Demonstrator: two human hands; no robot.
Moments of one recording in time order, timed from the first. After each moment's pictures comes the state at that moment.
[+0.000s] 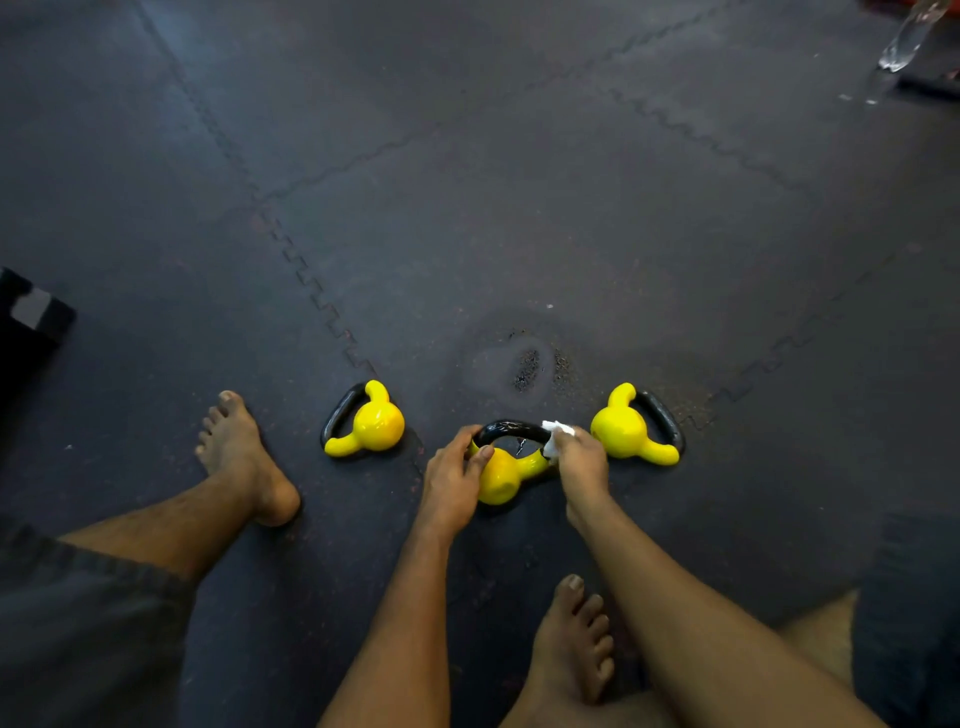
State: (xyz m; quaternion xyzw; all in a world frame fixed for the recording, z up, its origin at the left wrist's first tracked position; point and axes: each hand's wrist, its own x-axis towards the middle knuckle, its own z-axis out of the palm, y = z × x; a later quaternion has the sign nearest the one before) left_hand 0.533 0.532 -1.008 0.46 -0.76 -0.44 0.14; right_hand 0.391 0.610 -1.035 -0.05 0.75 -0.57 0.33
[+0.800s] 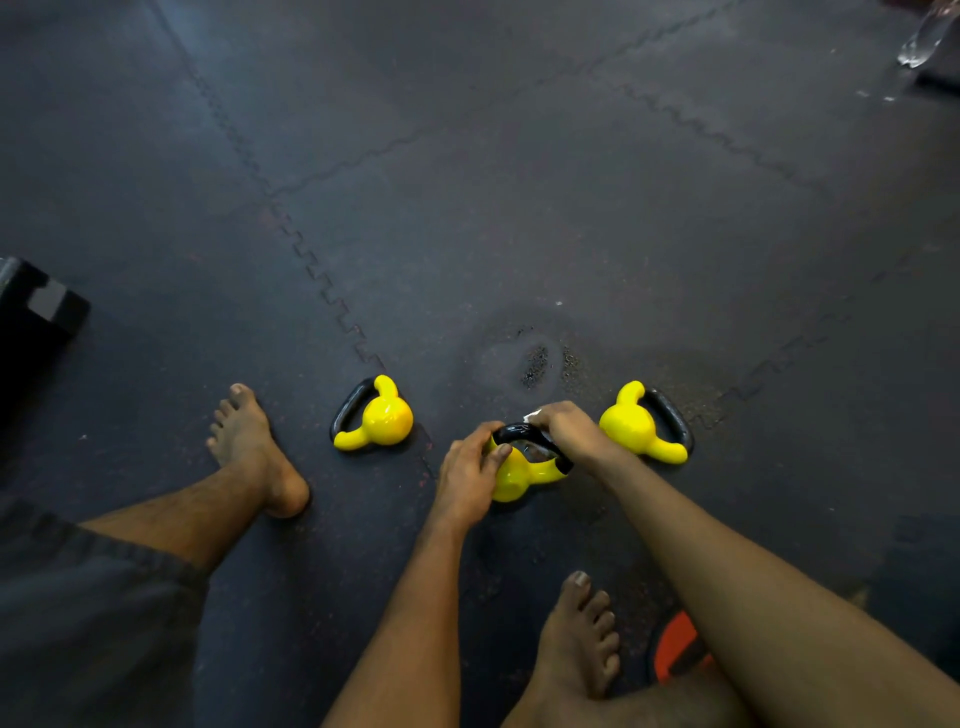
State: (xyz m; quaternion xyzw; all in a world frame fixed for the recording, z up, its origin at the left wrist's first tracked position) left_hand 0.529 0.534 -1.008 0.43 -0.79 -0.43 0.12; right_hand 0.363 0.583 -0.992 -0.36 0.75 -0.33 0.44
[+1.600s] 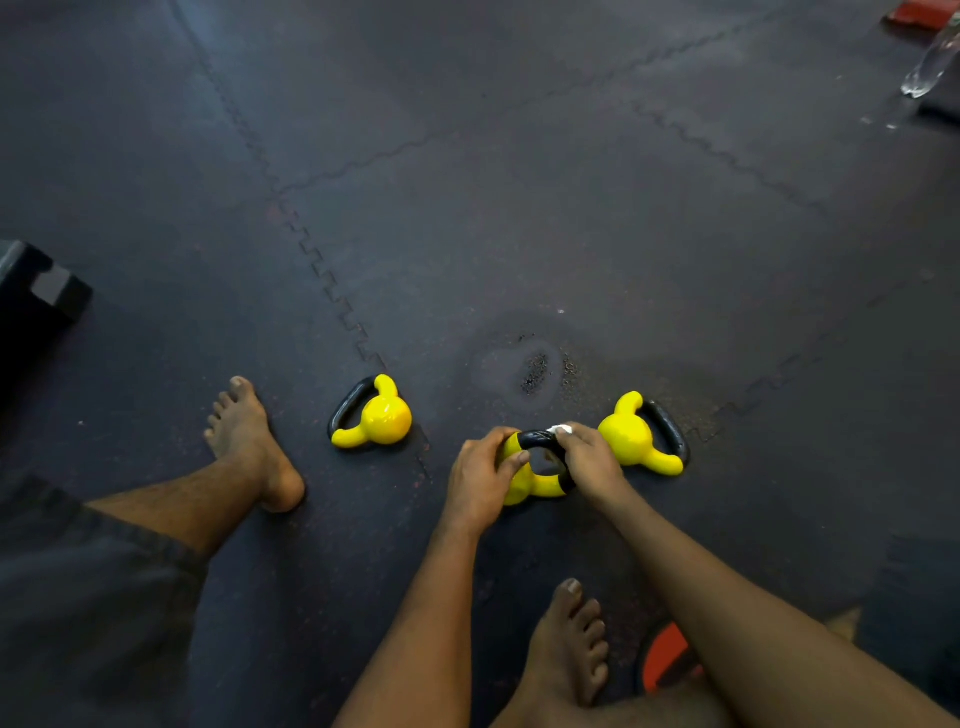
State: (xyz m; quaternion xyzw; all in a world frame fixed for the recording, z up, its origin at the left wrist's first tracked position) left_hand 0.514 0.543 -1.017 0.44 -0.78 -0.42 0.13; right_hand 0.369 0.614 -1.014 -0.21 0.76 -0.49 0.38
